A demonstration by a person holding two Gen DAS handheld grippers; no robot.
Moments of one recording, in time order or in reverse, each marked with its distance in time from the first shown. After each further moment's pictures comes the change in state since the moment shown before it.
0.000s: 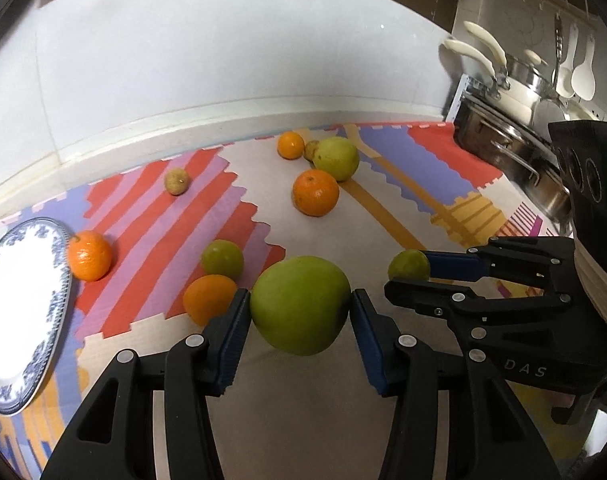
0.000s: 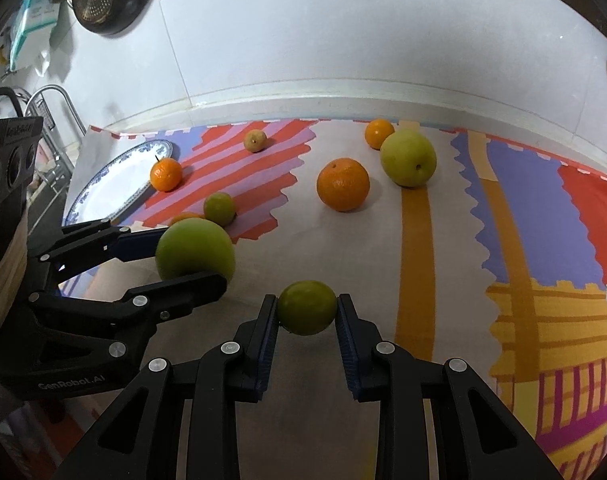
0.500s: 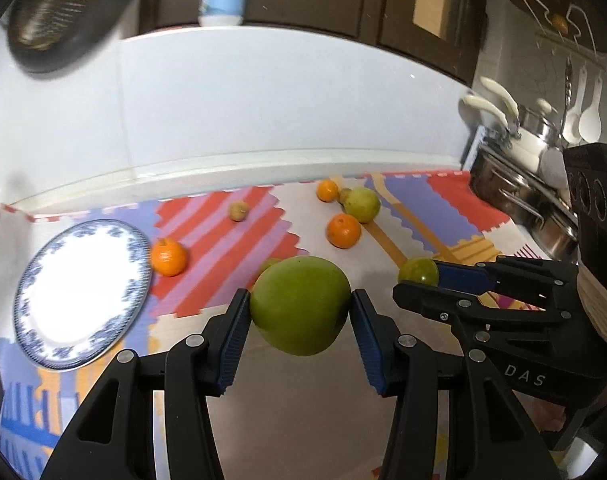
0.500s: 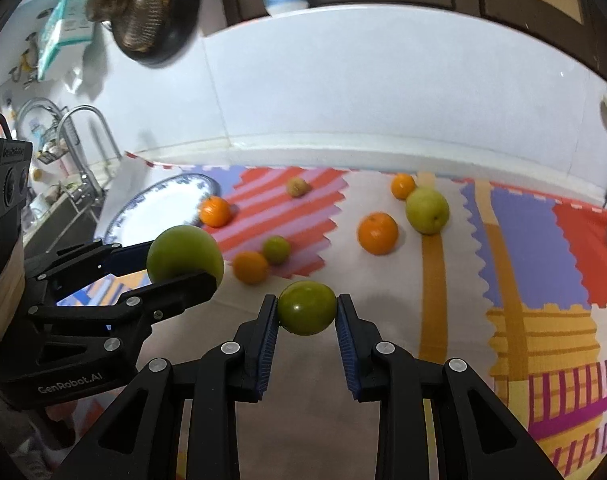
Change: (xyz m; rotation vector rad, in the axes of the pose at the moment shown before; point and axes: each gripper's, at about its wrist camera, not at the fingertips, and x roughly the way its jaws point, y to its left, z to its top) left arm -0.081 0.010 -0.008 -0.098 -0.129 0.109; right arm -0.050 0.045 0.007 -0.044 -0.119 0.031
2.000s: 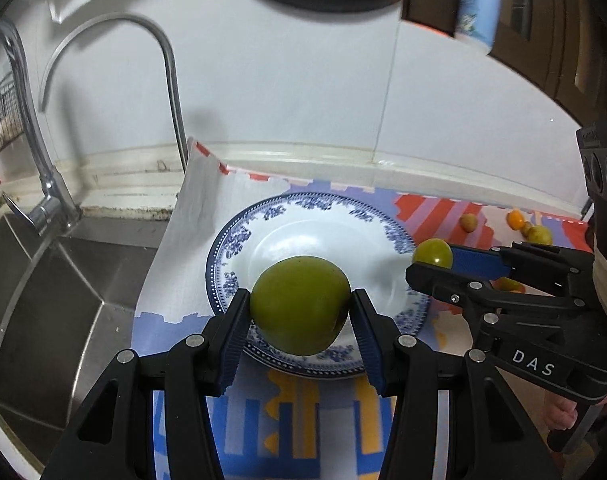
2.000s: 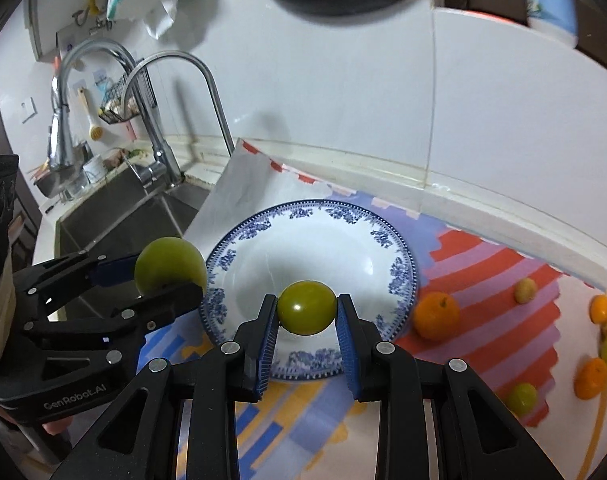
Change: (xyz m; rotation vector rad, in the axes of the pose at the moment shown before) left arm -0.038 0.219 -0.021 -0.218 0.046 0.316; right arm 0.141 0.190 0.084 -0.203 0.054 0.214
